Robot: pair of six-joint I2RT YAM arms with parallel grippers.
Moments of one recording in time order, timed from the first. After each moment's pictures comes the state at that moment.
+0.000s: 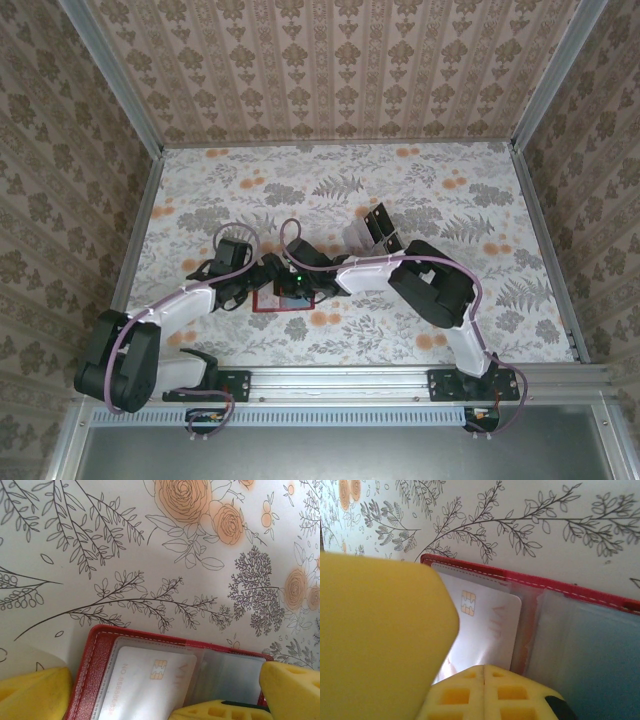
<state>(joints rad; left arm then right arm) -0.40 1.25 0.47 -0.16 0.17 -0.85 0.94 2.08 1.23 0.05 -0.26 0.98</state>
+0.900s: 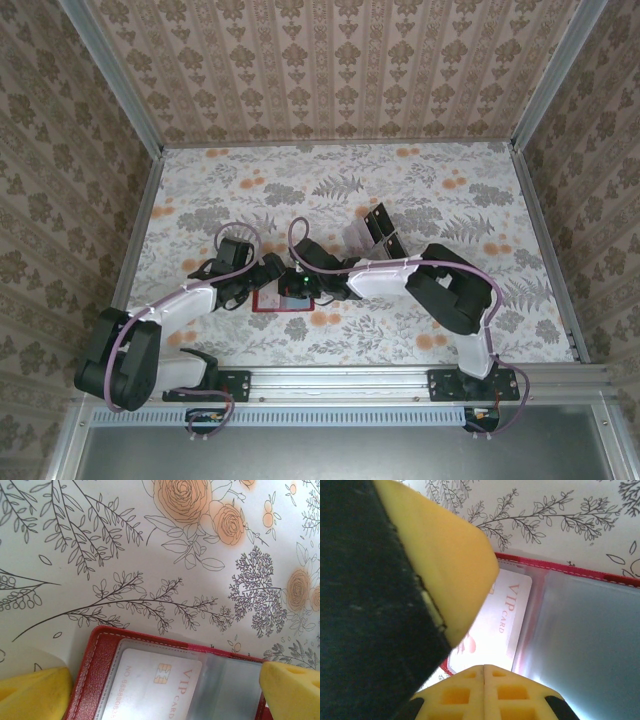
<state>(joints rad) -0.41 1.26 0.48 -0.17 0.15 -0.86 0.95 1.97 1.12 0.09 -0.24 0.98</state>
